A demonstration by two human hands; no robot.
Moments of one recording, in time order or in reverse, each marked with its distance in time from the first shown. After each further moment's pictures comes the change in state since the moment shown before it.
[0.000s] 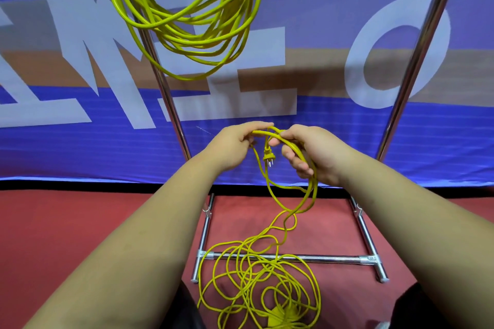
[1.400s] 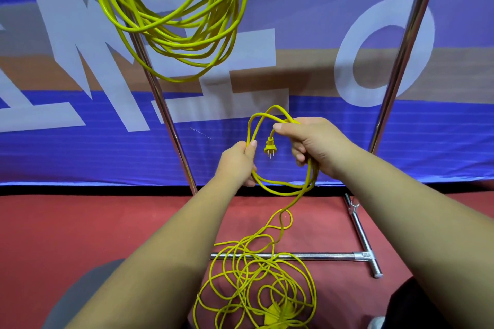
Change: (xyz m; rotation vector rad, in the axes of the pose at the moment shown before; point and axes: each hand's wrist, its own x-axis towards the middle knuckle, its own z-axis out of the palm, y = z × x) left_hand -0.009 0.006 0.065 -0.293 0.193 -0.463; right_hand -0.006 -0.004 -0.015 -0.096 0.155 -0.182
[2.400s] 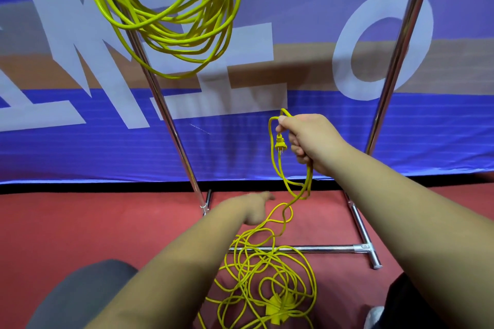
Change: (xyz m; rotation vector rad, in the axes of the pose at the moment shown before) left_hand -0.027 -0.067 0.045 0.854 -0.705 0.041; right_hand 0.004 0.006 0.008 -0.014 0.160 0.073
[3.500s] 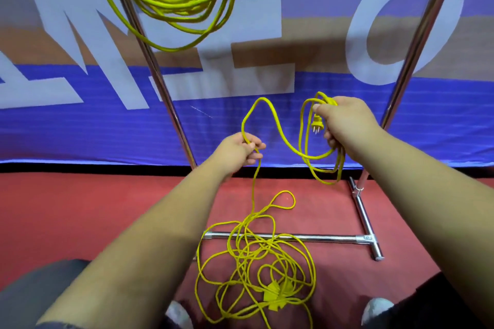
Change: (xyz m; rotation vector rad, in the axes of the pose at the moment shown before) left_hand -0.004 -0.023 -0.054 -1.073 0.471 0.156; right_hand 0.025 0.029 -0.046 -0.217 0.248 -0.007
